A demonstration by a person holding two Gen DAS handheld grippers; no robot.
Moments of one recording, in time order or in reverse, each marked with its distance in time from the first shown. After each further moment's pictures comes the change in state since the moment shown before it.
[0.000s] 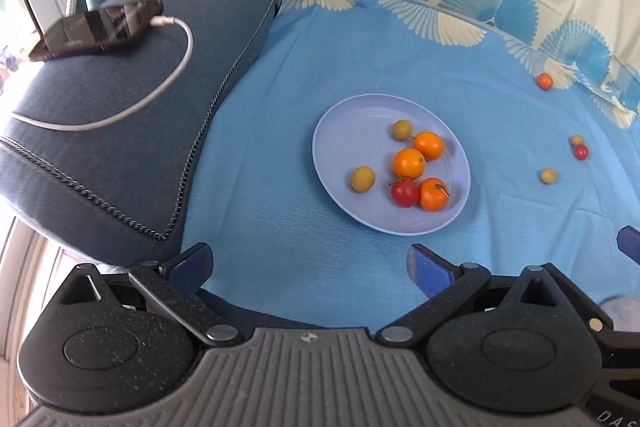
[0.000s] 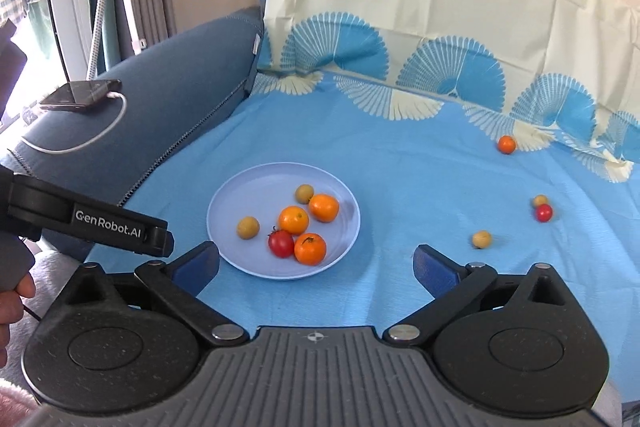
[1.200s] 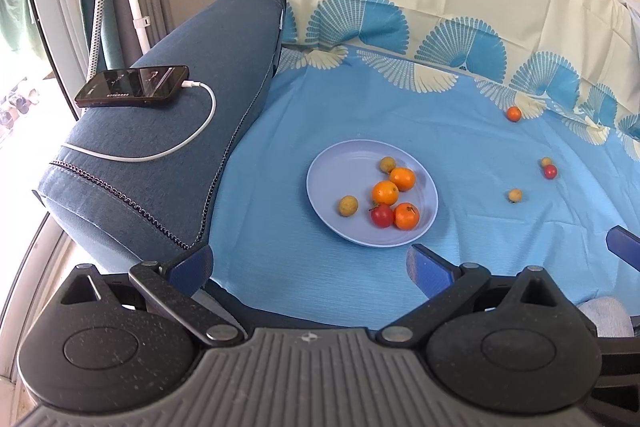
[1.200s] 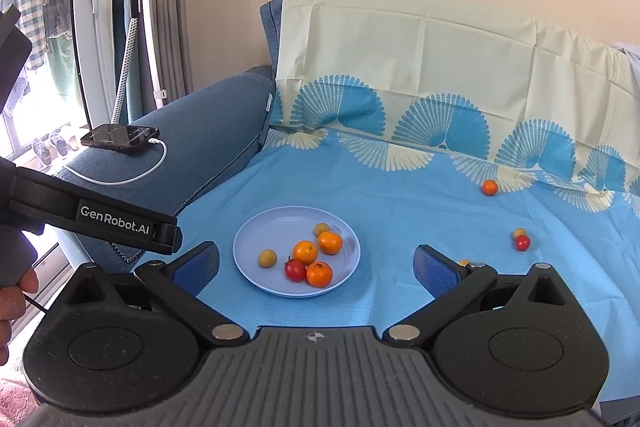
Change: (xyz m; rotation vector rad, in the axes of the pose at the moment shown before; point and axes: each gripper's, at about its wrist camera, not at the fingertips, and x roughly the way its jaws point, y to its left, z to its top) left arm -0.081 -0.009 -0.030 0.027 -0.166 0.000; right arm -0.085 0.008 -0.019 -0.010 -0.168 0.007
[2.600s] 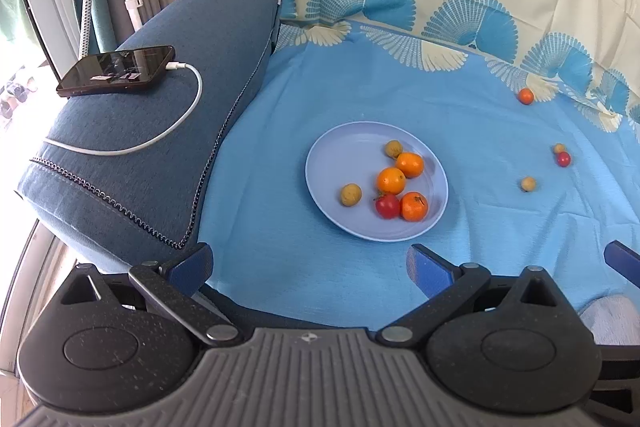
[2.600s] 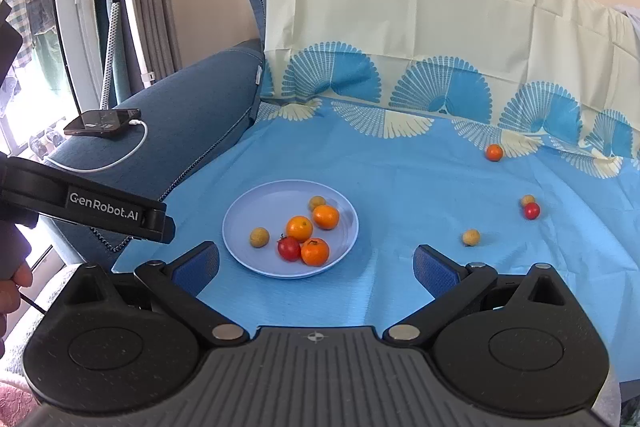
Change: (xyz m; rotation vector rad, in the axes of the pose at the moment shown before) left arm 0.036 -0.007 0.014 0.004 0.080 0.012; right arm 0.037 -0.014 -0.006 0.062 0.084 0.003
